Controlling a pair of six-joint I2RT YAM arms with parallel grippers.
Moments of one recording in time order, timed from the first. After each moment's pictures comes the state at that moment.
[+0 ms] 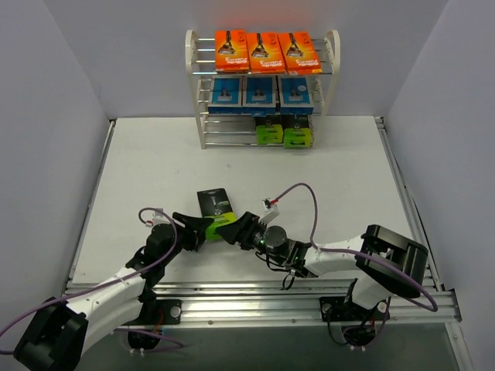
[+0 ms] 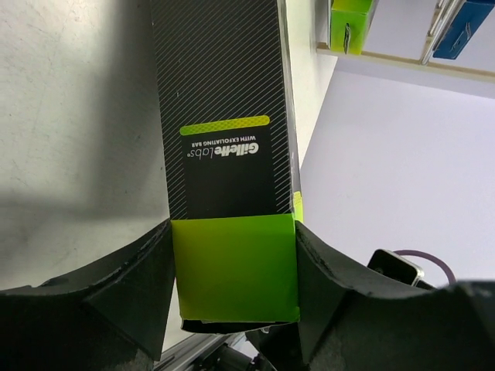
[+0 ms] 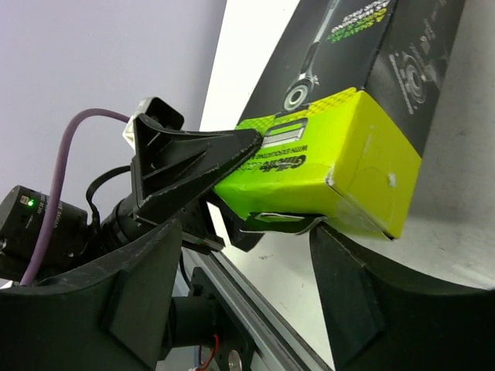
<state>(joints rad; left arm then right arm) -0.54 0.88 0.12 0.38 -0.03 -1.57 1.09 1.51 0.45 0.88 0.24 1.14</state>
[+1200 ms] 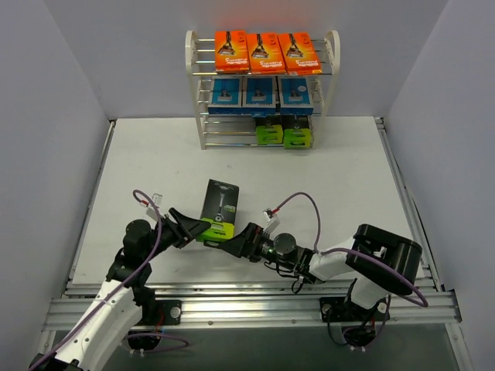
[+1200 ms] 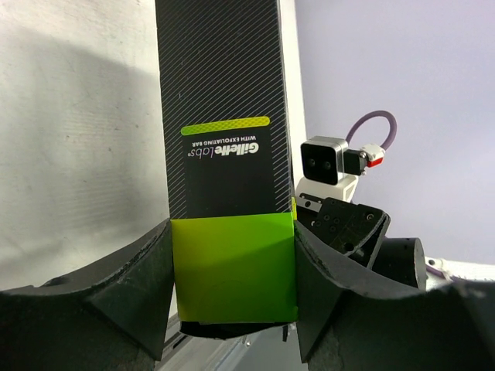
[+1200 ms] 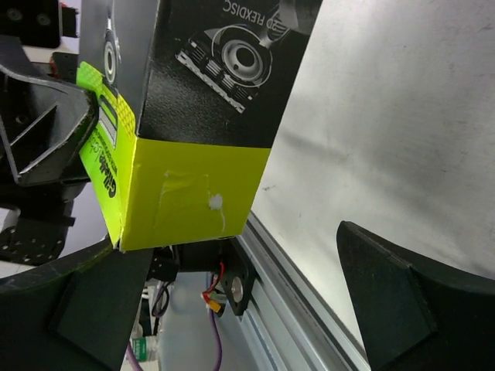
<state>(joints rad) -0.32 0.57 0.23 0.08 0.42 -1.08 1.07 1.57 0.30 1.08 0.03 1.21</state>
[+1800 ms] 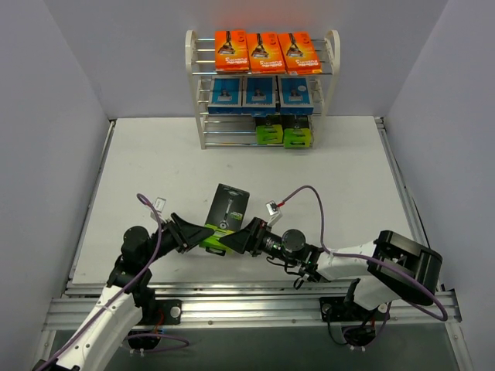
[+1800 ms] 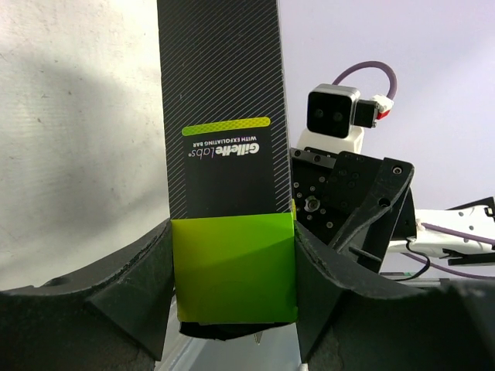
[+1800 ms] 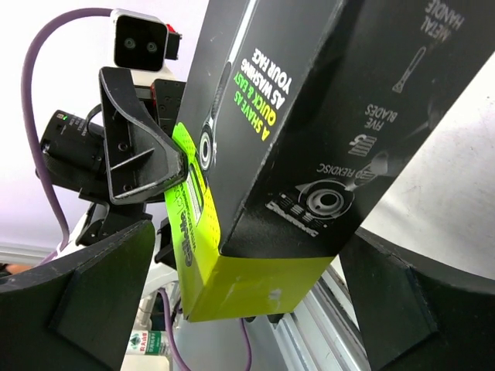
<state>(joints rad) -0.33 0.49 0.15 0.20 0.56 -1.17 1.05 1.41 0.30 1.07 -0.02 1.15</state>
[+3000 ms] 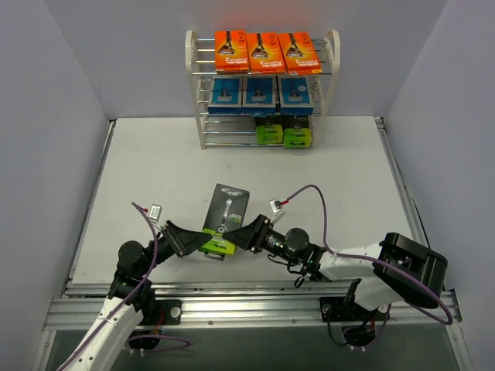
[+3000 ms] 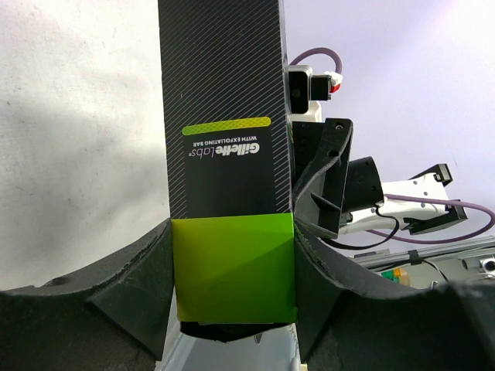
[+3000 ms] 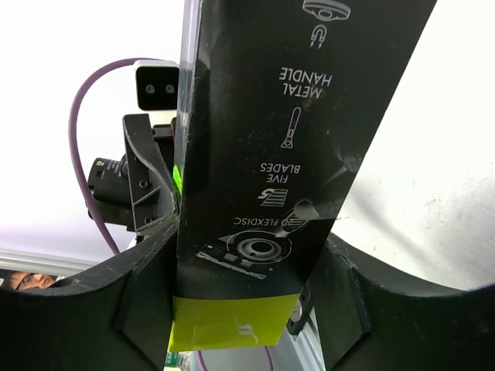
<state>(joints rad) -0.32 0.31 0.02 0.36 0.61 -1.28 1.04 1.37 0.30 1.07 -0.01 1.19</state>
